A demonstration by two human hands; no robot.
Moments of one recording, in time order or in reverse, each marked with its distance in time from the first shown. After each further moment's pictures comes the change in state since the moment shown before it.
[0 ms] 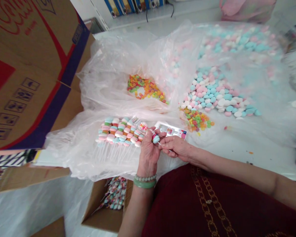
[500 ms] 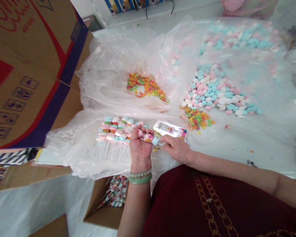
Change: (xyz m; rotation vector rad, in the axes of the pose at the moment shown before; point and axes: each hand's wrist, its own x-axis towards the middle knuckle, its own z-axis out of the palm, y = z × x) left_hand 0.011 0.028 -0.009 -0.158 0.080 0.121; right_hand -0.008 0.005 0.006 -1.246 0.352 -0.348
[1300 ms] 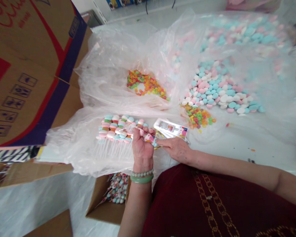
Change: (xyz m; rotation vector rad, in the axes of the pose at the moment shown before) left_hand -0.006 -0.008 0.002 0.004 -0.012 0.051; right_hand -0.004 0.009 0.008 -0.074 -0.038 -0.196
